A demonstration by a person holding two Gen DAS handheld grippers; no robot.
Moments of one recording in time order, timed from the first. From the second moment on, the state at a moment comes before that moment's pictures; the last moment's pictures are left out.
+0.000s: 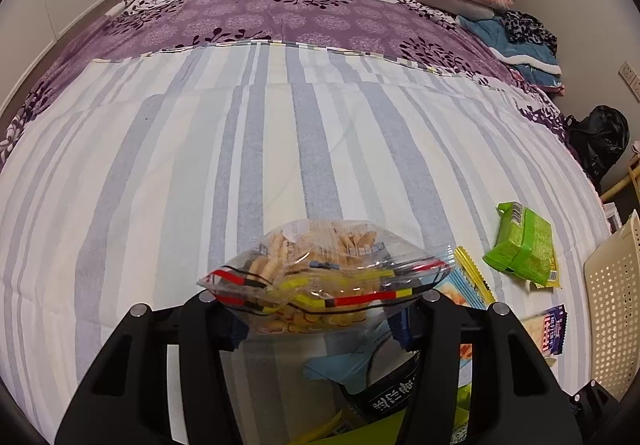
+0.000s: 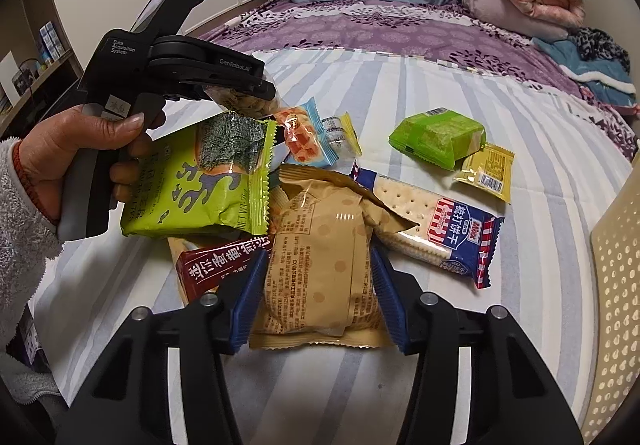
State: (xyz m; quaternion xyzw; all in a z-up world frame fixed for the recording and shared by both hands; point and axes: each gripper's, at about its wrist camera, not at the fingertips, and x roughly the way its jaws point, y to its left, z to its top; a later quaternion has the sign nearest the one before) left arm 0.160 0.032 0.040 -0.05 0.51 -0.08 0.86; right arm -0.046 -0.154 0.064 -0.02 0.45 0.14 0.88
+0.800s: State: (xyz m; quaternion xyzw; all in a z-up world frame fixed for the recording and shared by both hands) left arm 0.107 -0.002 0.136 0.00 0.40 -0.09 0.91; right arm -0.066 -0.182 0.097 0.01 0.40 0.13 0.91
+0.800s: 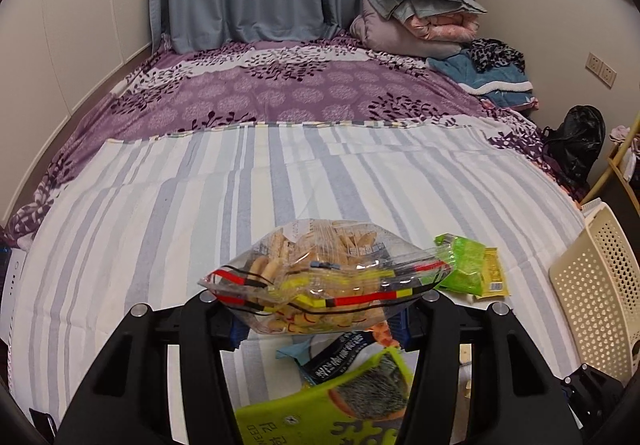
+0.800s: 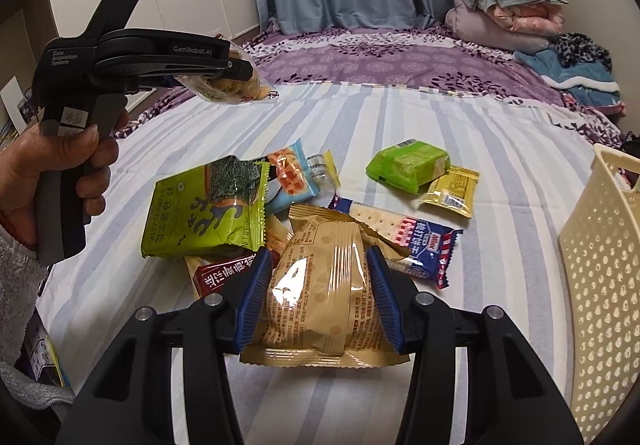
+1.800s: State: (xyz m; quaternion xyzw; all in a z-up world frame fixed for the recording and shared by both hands) left arm 0.061 -0.072 0.178 0.05 0.37 -0.14 0.92; right arm -0.091 -0.253 0.080 0.08 0.43 0.10 0.89
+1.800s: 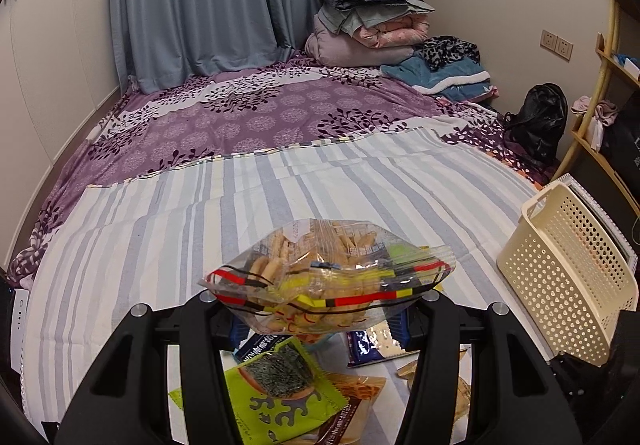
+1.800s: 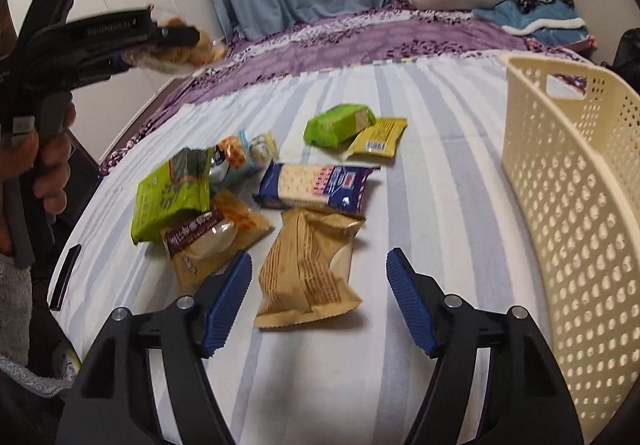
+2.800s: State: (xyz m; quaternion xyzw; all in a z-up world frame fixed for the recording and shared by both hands) left arm 0.045 -0.092 0.185 0.06 0.36 -0.16 0.92; right arm -0.082 -0.220 0.093 0.00 0.41 0.12 0.90
